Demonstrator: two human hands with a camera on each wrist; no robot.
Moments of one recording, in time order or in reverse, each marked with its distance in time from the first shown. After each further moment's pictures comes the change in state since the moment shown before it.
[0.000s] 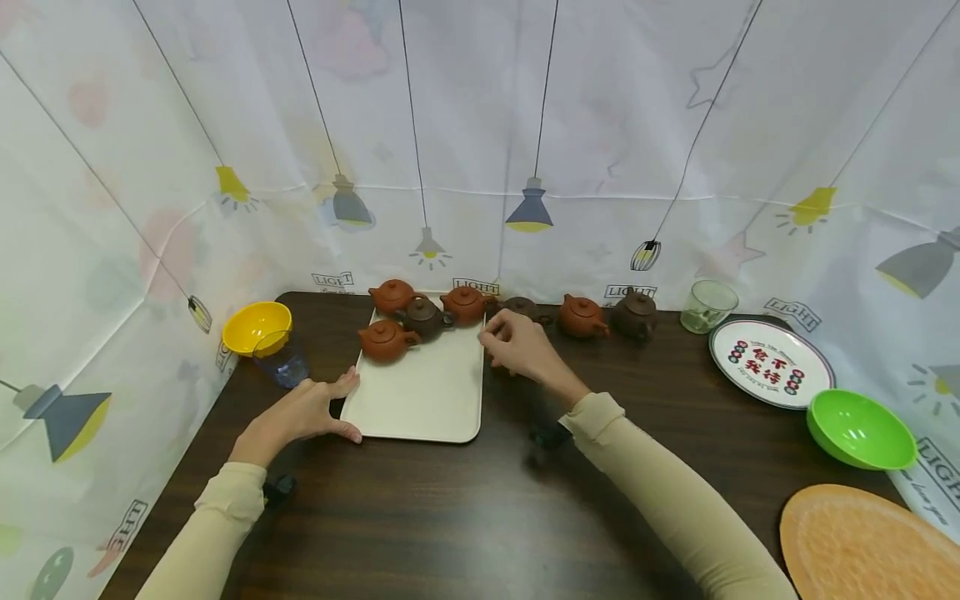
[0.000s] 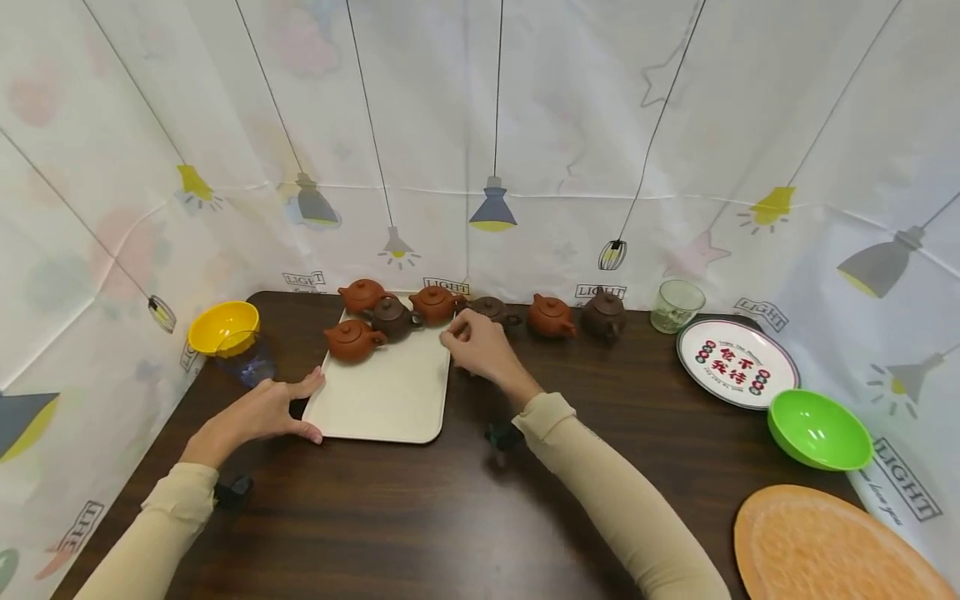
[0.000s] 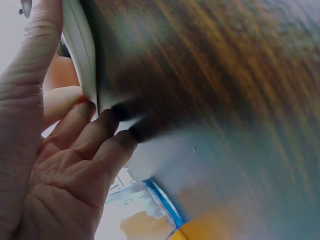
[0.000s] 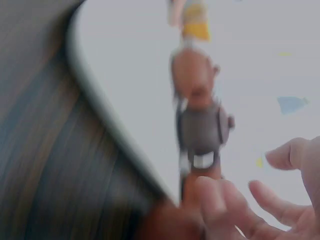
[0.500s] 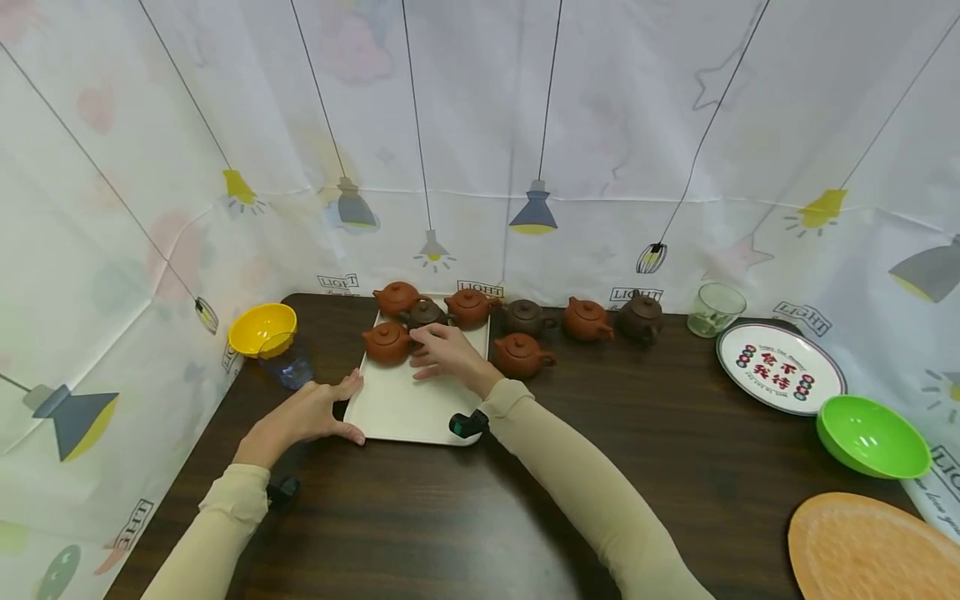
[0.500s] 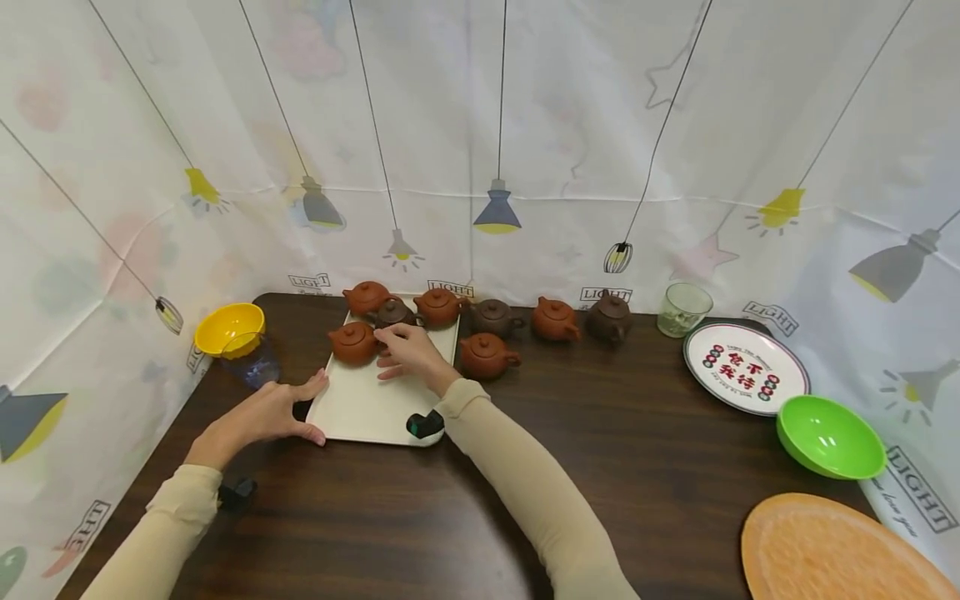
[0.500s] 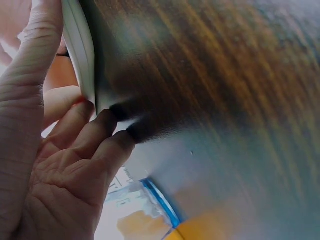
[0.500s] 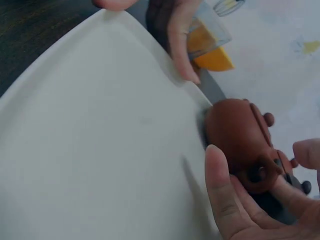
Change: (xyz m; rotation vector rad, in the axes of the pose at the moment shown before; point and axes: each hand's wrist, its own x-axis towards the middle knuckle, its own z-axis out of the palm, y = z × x) left_hand 0.000 -0.001 0.002 -0.029 -0.002 -0.023; right_hand 0.059 -0.028 0.100 0.627 -0.254 0.230
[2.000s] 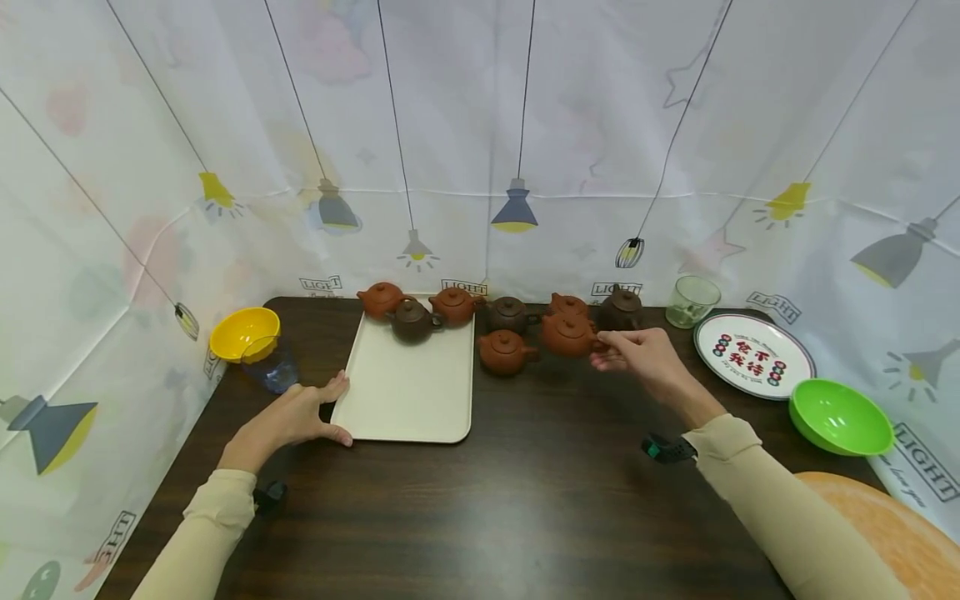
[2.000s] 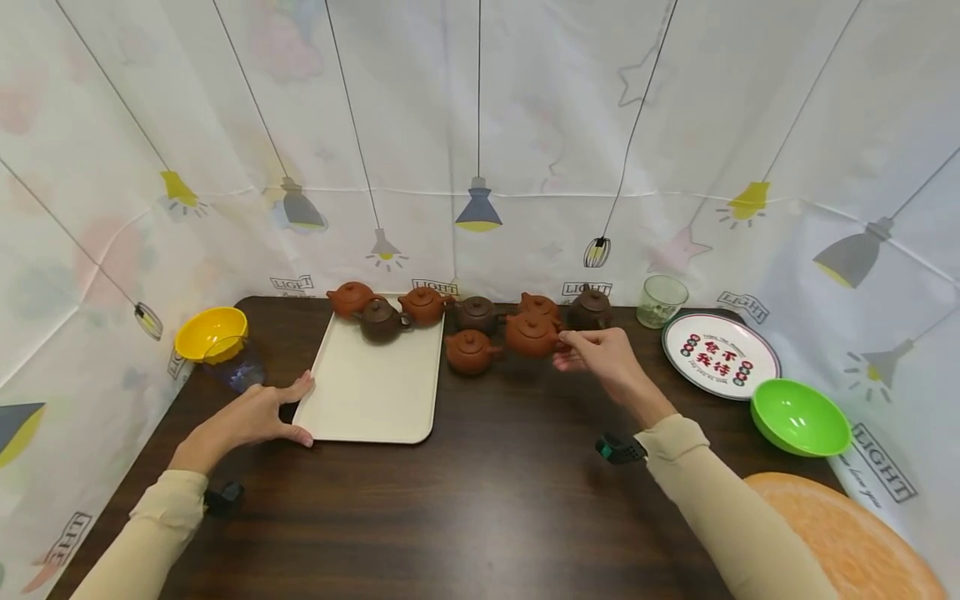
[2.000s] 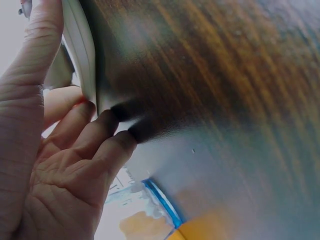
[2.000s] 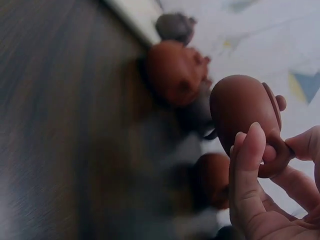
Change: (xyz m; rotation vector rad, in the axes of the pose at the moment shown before) left_hand -0.002 0.004 0.000 0.028 0.006 0.032; right_hand -0.179 0.014 -0.237 -0.147 0.328 -0.144
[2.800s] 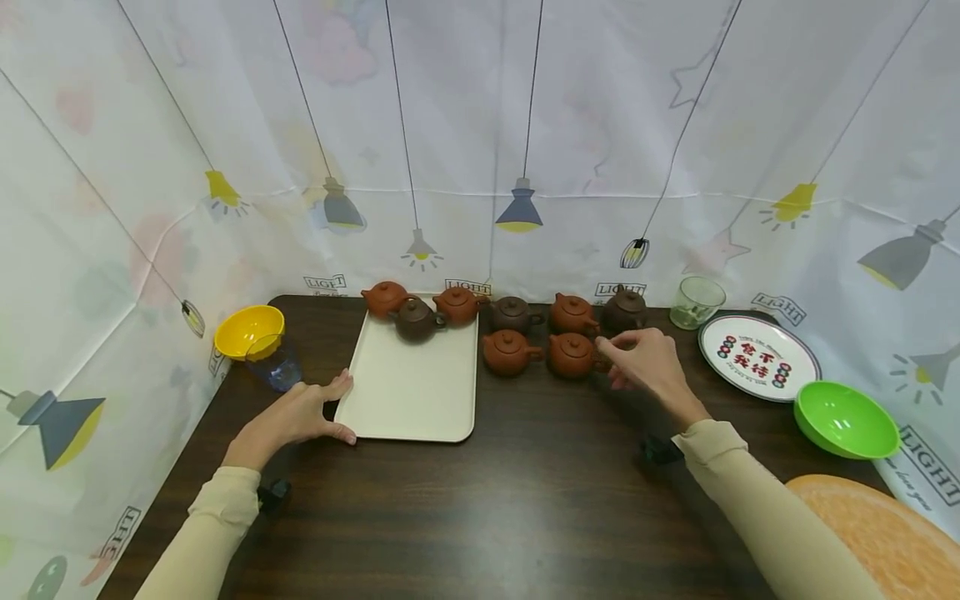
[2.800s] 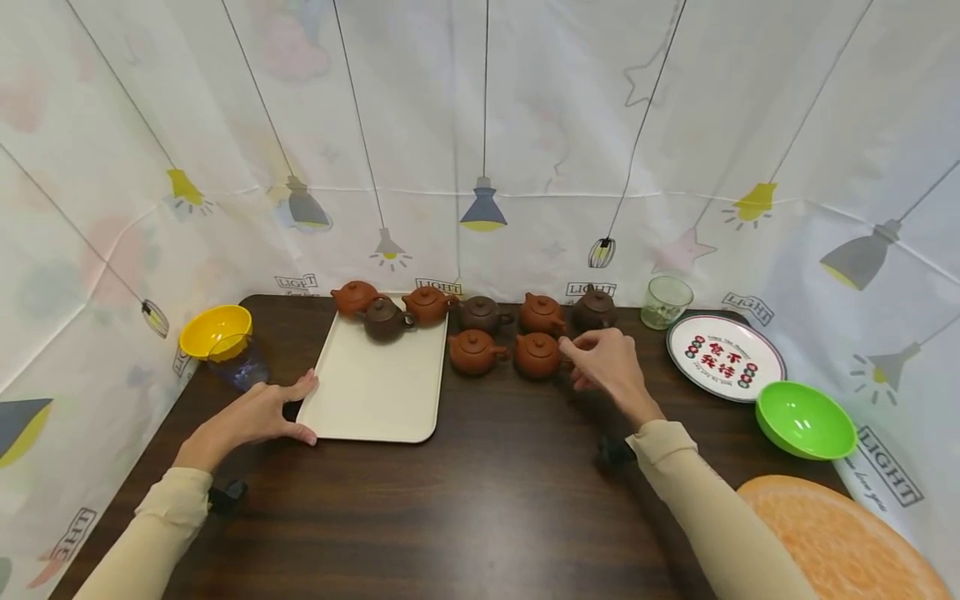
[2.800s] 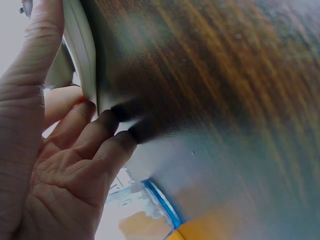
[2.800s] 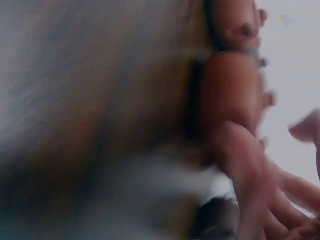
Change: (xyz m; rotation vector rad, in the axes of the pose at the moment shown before) left_hand -0.001 -0.003 -0.001 -0.018 0.006 0.009; right_hand 0.005 0.010 0.007 -0.541 0.156 -0.077
